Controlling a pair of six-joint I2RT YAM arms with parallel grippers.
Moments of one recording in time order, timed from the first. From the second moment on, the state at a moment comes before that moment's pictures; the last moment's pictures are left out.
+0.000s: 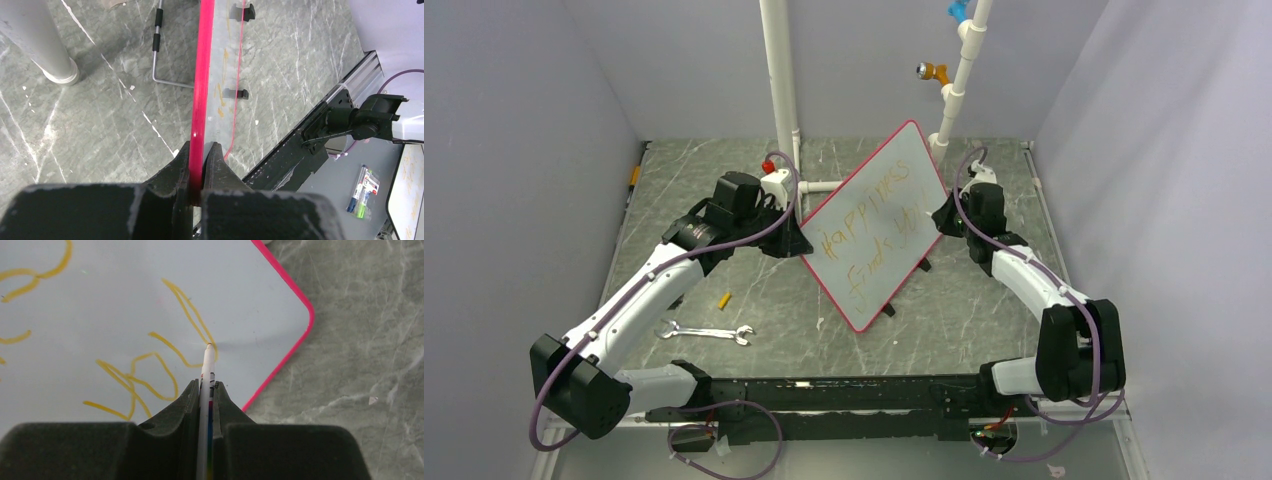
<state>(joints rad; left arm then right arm) -0.51 1.22 1.13 -0.59 0.37 -0.31 0.16 1.35 0.79 0.05 -0.09 0.38</state>
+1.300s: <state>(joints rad) -0.52 1.22 1.13 -0.58 0.37 -0.32 0.14 1.36 0.77 0.05 -0.06 0.37</state>
